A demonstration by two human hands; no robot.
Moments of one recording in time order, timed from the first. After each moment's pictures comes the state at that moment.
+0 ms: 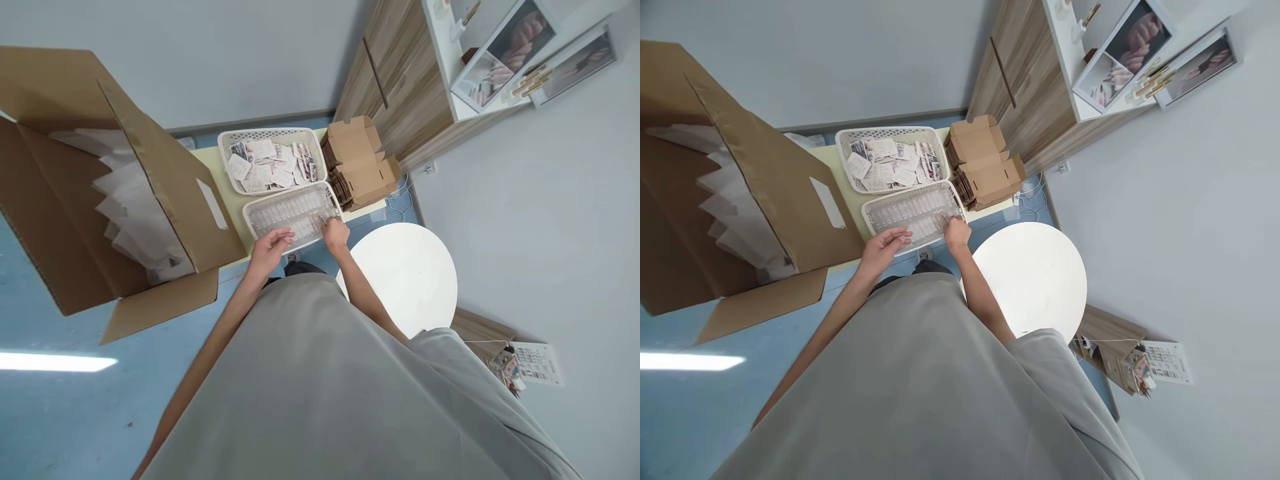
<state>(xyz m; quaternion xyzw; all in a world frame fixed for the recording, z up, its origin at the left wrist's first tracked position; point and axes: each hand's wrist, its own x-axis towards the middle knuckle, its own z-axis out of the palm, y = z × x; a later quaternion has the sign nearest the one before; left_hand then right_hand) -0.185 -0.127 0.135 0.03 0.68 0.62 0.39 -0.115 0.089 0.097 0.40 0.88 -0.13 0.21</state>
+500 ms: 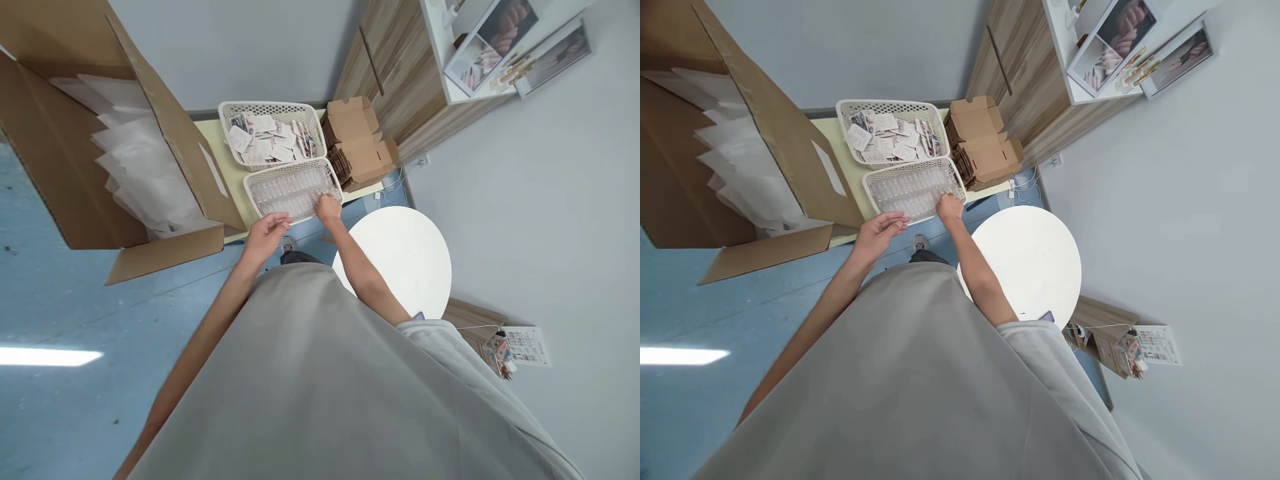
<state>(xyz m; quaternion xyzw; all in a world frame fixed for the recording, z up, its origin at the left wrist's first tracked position) -0.152 -0.160 0.152 0.06 0.67 0.64 0.37 -0.125 0.076 0.098 0.35 0.91 -0.13 0.21</state>
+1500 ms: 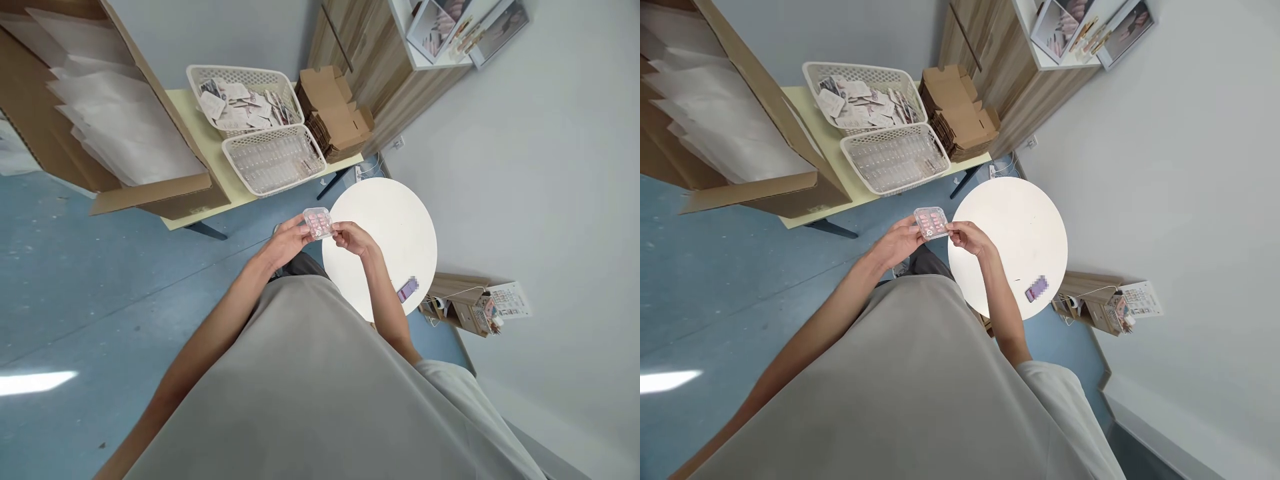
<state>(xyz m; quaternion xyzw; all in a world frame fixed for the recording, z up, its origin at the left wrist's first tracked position) -0.037 -0.186 0.183 0.11 0.39 0.72 0.57 0.101 -0.007 0.222 0.41 0.49 -0.76 0.06</state>
